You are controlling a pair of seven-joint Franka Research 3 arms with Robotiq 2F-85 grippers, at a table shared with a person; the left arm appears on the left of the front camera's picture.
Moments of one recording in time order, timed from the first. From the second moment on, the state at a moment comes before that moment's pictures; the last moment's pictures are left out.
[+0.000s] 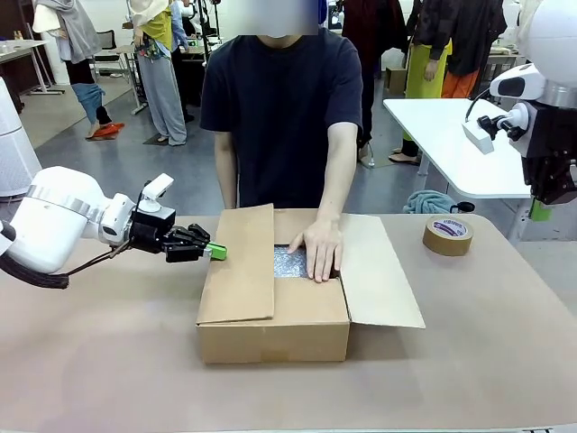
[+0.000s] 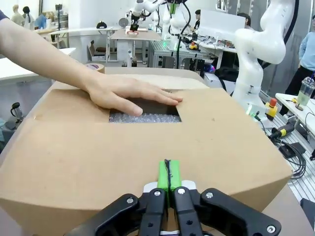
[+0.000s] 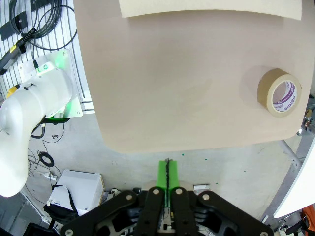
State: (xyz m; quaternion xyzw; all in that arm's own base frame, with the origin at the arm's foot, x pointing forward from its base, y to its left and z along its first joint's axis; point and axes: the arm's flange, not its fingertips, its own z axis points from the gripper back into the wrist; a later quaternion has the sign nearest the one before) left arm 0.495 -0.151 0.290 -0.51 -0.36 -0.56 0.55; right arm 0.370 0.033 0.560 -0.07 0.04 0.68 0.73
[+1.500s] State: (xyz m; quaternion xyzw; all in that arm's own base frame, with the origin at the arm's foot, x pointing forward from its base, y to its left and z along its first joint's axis) left arm 0.492 -0.149 0.293 -0.50 -0.36 -0.58 0.54; right arm 0.370 0.033 0.560 -0.07 0.04 0.68 0.73
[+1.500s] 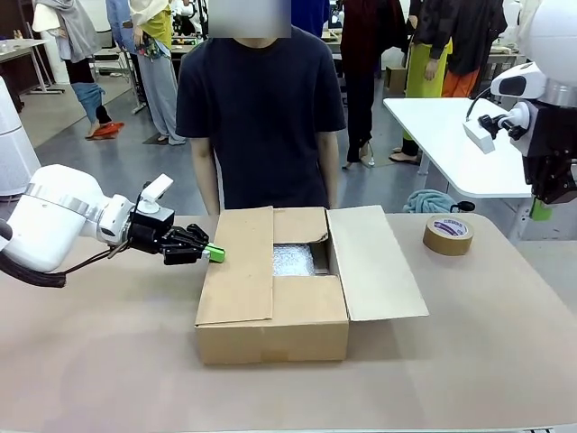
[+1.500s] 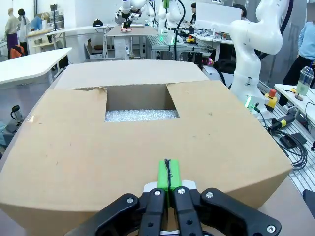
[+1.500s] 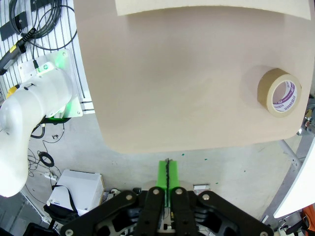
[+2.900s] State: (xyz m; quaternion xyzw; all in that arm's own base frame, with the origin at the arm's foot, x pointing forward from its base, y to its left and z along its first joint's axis) left arm 0.493 -0.149 0.293 -0.50 -0.36 -0.58 0.54; right arm 0.465 -0.079 0.439 0.25 -0.27 0.75 0.55
